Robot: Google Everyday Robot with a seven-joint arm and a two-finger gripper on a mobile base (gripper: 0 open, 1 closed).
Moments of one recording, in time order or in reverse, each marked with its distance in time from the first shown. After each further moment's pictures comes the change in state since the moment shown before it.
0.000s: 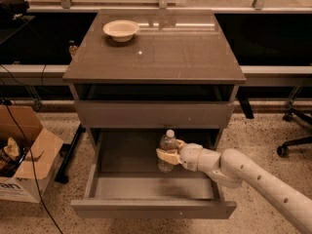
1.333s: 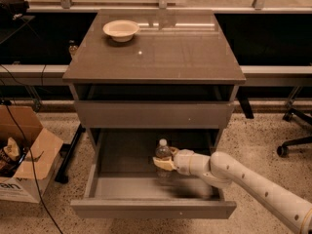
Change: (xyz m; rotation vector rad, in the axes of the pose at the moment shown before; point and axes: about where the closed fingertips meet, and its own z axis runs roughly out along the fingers) arm 0.076 -0.020 0.035 -0.007 0.111 -0.035
